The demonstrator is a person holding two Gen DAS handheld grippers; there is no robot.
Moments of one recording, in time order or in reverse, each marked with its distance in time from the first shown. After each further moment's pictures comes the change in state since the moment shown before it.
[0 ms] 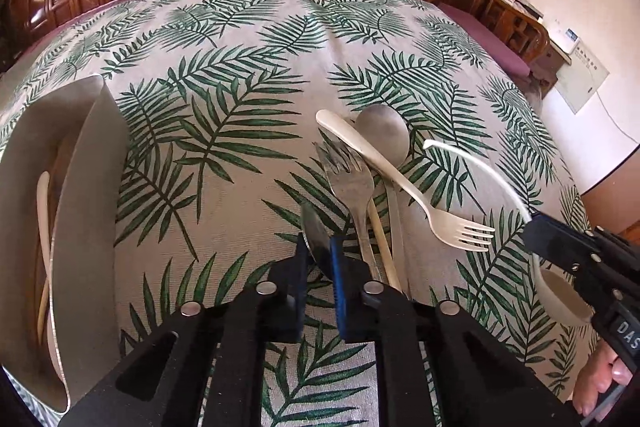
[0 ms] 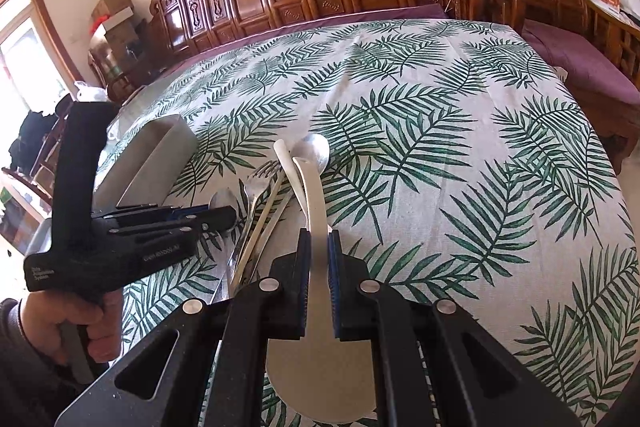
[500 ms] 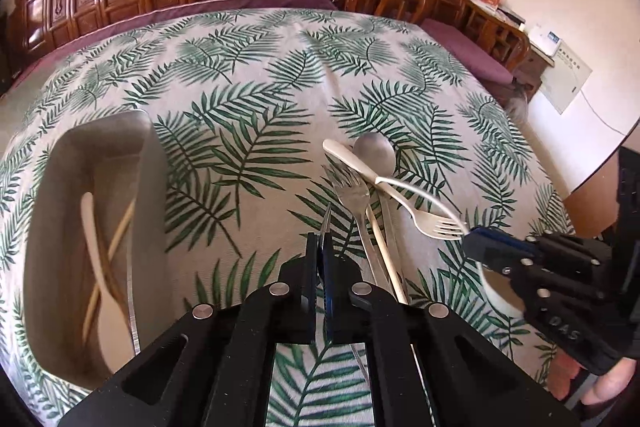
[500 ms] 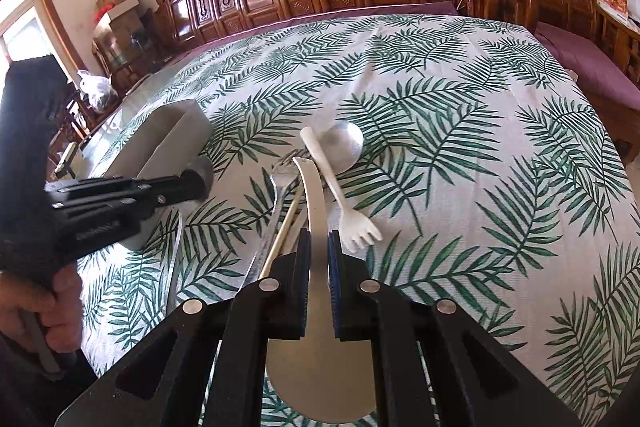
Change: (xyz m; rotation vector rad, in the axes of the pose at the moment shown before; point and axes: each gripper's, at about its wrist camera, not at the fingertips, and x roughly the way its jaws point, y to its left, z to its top) left arm -0.053 0.016 0.000 0.043 -0.065 -0.029; right arm 0.010 0.030 -0.005 -0.029 0.020 0.001
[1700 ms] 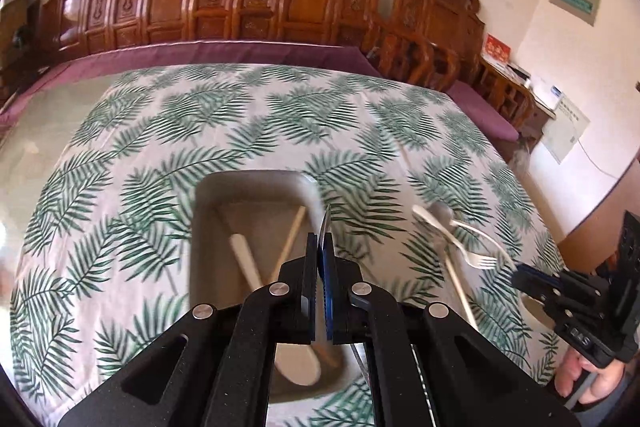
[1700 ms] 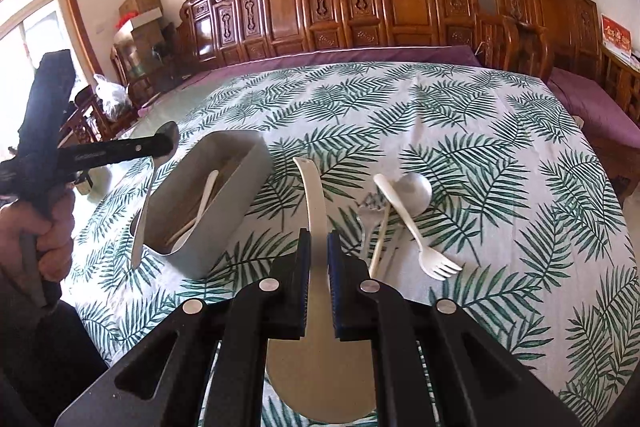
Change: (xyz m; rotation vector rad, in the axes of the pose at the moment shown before) left arm -0.082 0.127 0.012 -0.084 -0.157 0.012; right arm -0.031 0.081 0.009 -0.069 -0.121 -0.001
